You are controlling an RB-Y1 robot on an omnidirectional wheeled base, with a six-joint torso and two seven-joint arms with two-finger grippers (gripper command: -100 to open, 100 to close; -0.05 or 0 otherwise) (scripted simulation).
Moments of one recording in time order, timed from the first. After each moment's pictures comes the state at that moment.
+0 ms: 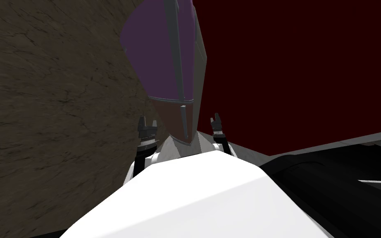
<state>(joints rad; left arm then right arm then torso) 0.46 0.03 -0.04 -2.29 -0.06 -0.40 0.12 0.48 -0.04 0.00 -2.23 0.02 -0.40 0.07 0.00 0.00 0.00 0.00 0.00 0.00</state>
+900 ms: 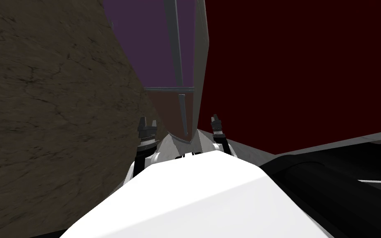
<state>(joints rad) 0.46 0.03 -0.04 -2.29 -0.06 -0.40 0.12 0.48 -0.04 0.00 -2.23 0.02 -0.40 0.07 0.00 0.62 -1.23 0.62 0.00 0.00</state>
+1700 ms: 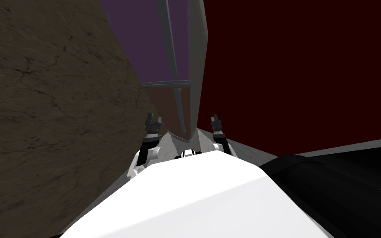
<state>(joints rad) 0.29 0.14 -0.05 -2.20 -0.01 -0.30 0.16 0.48 -0.04 0.00 -2.23 0.02 -0.40 0.07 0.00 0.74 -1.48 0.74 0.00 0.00</state>
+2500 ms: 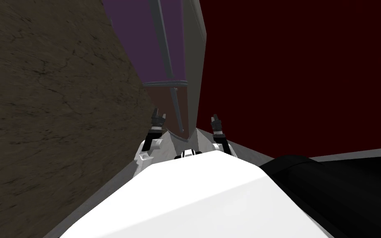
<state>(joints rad) 0.07 0.22 -0.06 -2.06 0.06 -0.19 0.22 0.48 -0.04 0.00 -2.23 0.02 -0.40 0.07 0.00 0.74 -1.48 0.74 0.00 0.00</state>
